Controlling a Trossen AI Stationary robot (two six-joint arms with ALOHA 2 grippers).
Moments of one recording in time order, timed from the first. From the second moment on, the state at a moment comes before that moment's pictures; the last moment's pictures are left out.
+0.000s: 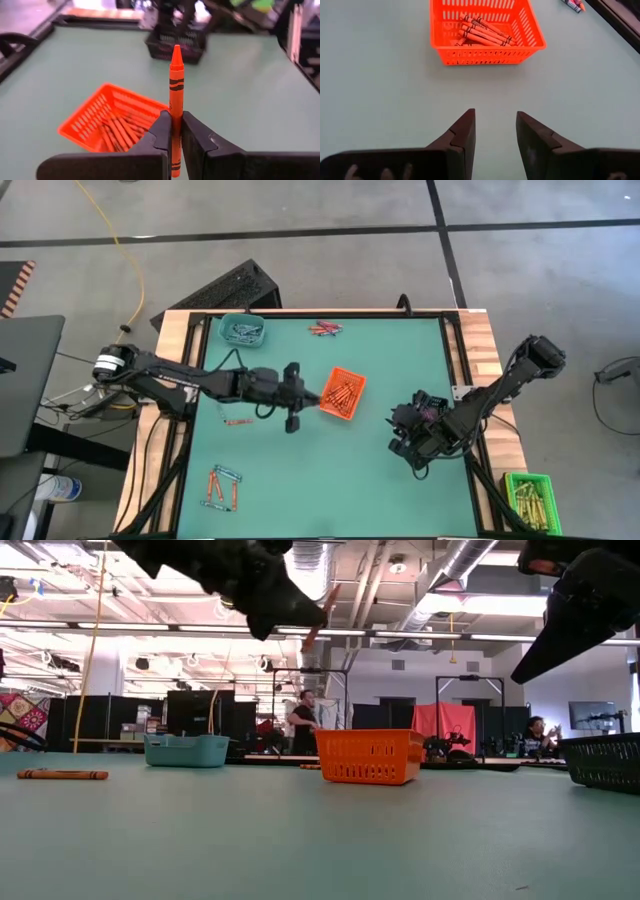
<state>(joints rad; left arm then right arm) -0.05 1.42 0.82 0.27 -0.09 -0.08 0.63 1.33 0.82 -0.80 0.79 0.99</state>
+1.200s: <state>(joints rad) 0.10 1.82 1.11 0.10 0.02 -0.24 0.68 1.33 0.82 -0.80 0.82 1.00</state>
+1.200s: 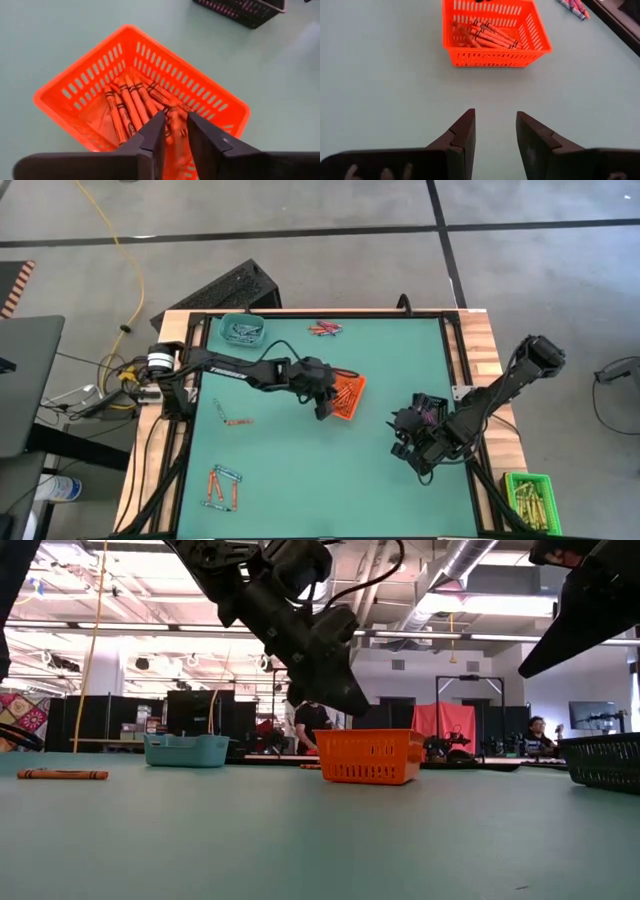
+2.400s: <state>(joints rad) -0.26 1.54 0.90 -0.91 -0.21 -0.21 0.68 1.33 0.82 -0.75 0.89 0.88</state>
